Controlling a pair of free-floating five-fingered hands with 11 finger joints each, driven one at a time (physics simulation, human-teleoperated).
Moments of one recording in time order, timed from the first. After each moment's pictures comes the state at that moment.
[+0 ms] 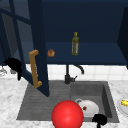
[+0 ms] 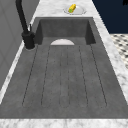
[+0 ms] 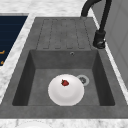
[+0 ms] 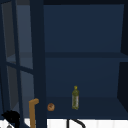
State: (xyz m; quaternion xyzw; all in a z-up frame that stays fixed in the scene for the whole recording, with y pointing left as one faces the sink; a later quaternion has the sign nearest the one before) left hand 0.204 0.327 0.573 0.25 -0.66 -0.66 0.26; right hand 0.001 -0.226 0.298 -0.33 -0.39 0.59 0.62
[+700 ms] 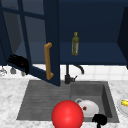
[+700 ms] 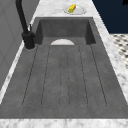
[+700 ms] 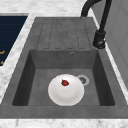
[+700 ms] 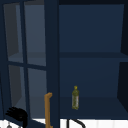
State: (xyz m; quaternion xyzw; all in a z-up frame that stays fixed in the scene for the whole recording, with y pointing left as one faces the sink) left hand 0.248 0.283 0.561 0.42 -0.66 -0.57 0.26; right hand 0.001 -0.226 0.298 -0.33 -0.39 0.59 0.62
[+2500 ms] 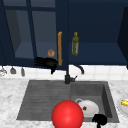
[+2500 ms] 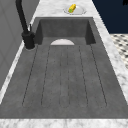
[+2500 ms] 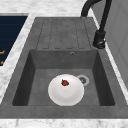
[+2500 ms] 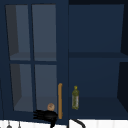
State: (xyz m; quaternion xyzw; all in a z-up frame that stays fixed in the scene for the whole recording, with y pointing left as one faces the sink) left hand 0.312 0.078 0.522 0.57 -0.56 -0.50 0.33; right hand 0.001 -0.226 0.298 -0.33 -0.39 0.59 0.62
